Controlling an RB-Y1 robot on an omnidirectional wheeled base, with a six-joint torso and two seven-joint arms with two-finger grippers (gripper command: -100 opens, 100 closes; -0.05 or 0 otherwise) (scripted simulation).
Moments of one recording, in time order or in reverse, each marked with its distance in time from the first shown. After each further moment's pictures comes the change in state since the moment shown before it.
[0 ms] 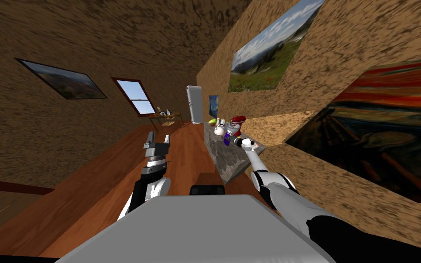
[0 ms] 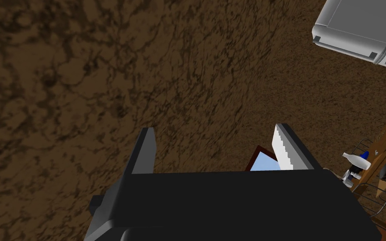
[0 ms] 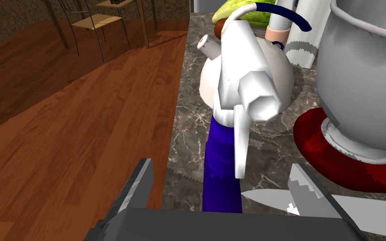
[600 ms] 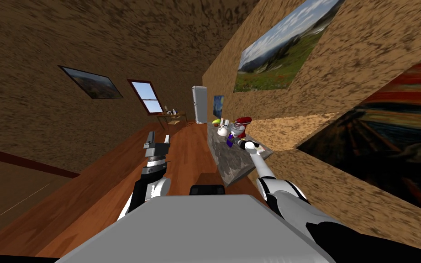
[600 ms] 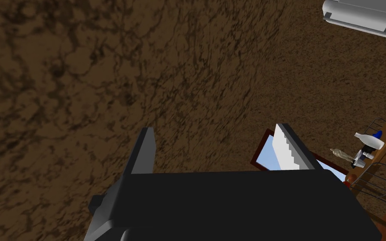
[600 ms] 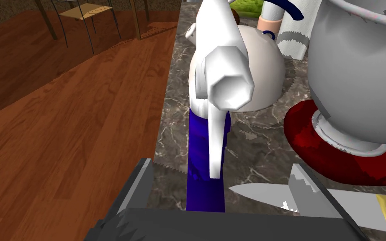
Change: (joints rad) left arm 0.000 0.000 0.000 0.000 0.000 0.000 0.000; right arm 0.115 -0.047 0.009 -0.127 0.094 -0.052 -0.152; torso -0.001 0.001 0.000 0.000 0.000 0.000
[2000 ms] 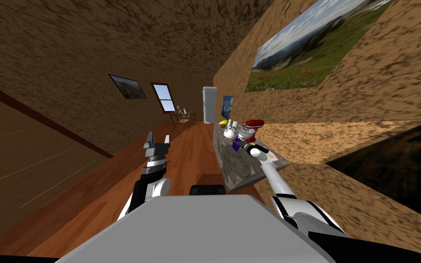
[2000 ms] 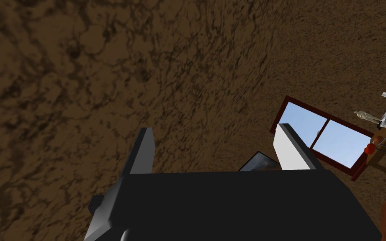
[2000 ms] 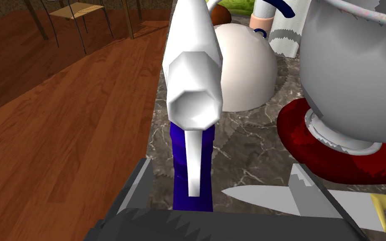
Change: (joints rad) left arm 0.000 0.000 0.000 0.000 0.000 0.000 0.000; right arm 0.241 -0.094 0.020 -0.271 0.202 -0.105 -0.377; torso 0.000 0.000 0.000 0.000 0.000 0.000
